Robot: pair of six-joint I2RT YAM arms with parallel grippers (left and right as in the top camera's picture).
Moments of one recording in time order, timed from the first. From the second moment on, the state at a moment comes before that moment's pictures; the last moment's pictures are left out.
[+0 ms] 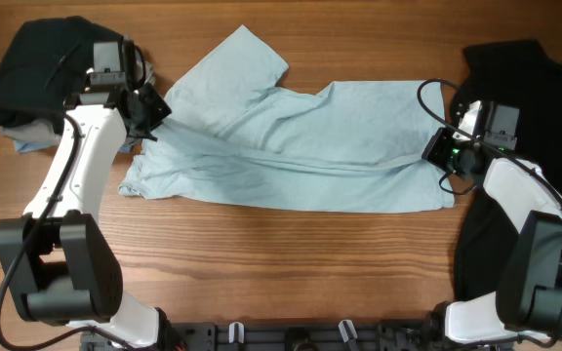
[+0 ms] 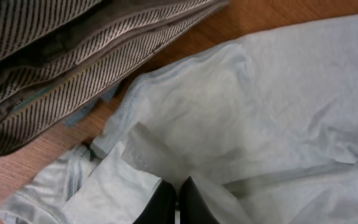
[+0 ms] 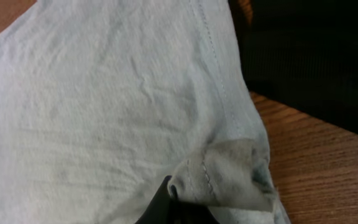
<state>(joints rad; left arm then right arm) 0.03 1.75 1.33 -0.74 -0.03 -0.58 -0.21 1.66 0.85 -0.26 -0.28 0.30</state>
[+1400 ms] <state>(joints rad) 0.10 1.74 0.95 -0.71 0.01 -0.47 -0.31 1.50 0.68 -0.51 -0.31 0.42</state>
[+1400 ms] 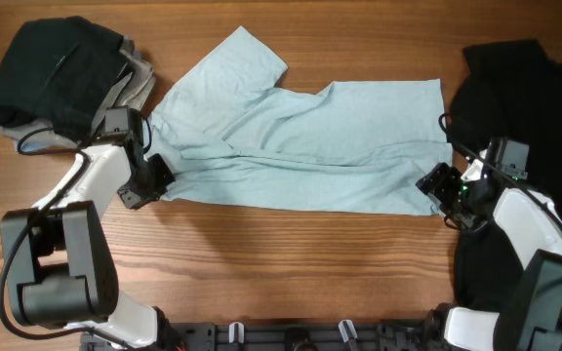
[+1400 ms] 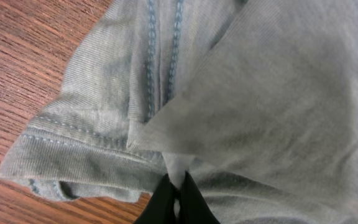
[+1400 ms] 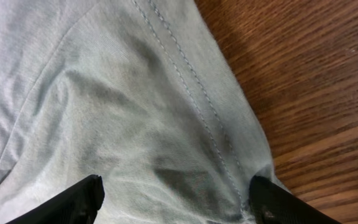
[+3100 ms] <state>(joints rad) -0.06 2.02 1.14 0.10 0.12 -0.10 -0.31 1.52 1.02 -0.65 -0.43 0.23</state>
